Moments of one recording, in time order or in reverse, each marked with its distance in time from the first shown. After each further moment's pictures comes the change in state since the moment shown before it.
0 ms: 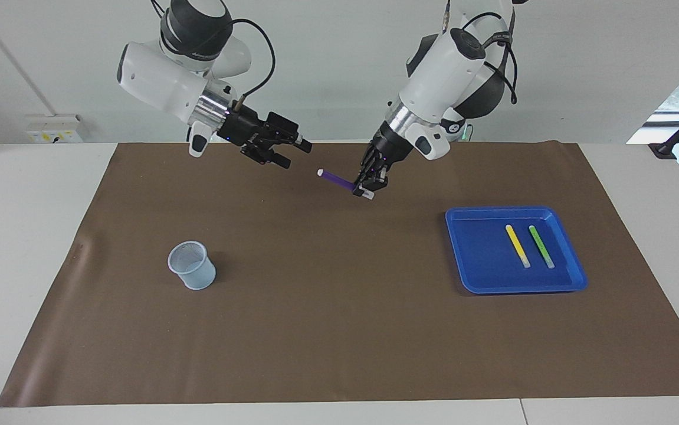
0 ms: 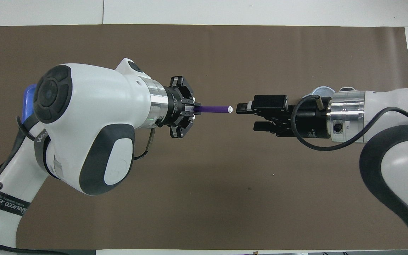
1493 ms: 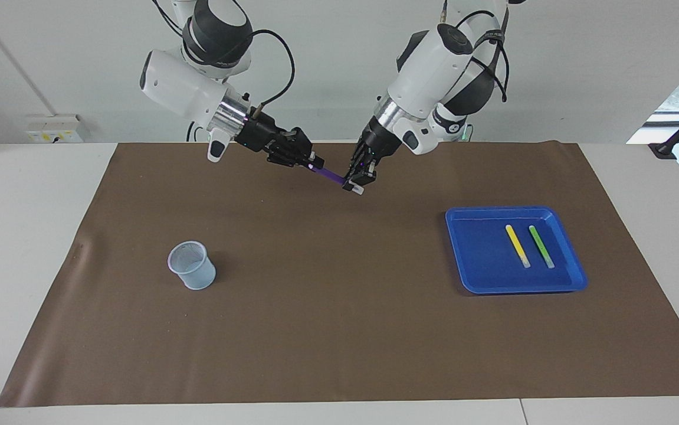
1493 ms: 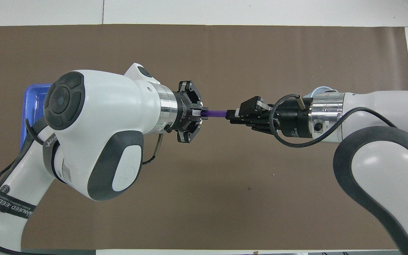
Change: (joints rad) left arm -0.022 -0.002 0.006 0.001 -0.001 0.001 -0.010; right arm 0.030 0.028 -0.006 -0.004 0.008 0.043 -0.015
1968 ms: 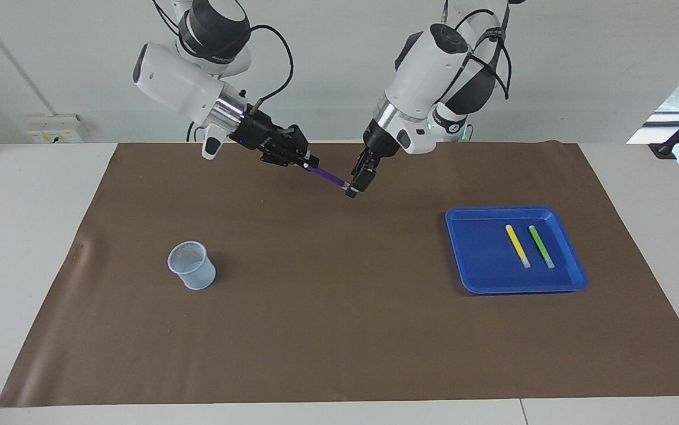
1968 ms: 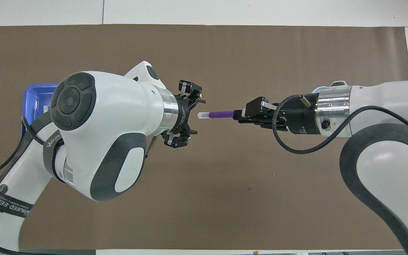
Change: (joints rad) left arm 0.000 -0.001 0.003 -0.007 0.074 -0.065 0.296; right arm -0.044 0.019 -0.004 0.100 -0.229 -0.125 -0.021
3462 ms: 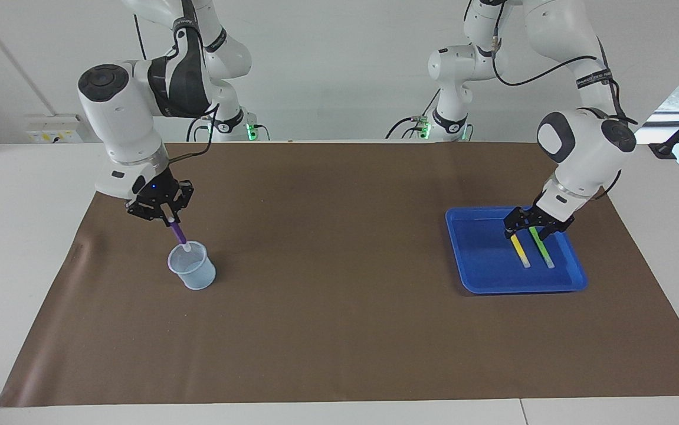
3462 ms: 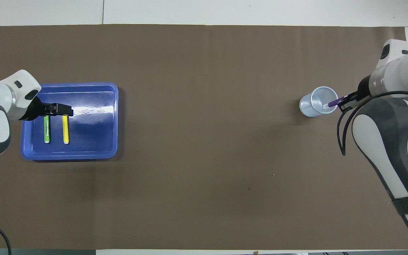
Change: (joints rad) left arm 0.638 0.065 0.029 -0.302 0.202 0.146 1.782; right arm -0.209 0.151 -0.007 0.075 -0.888 -0.032 -0.597
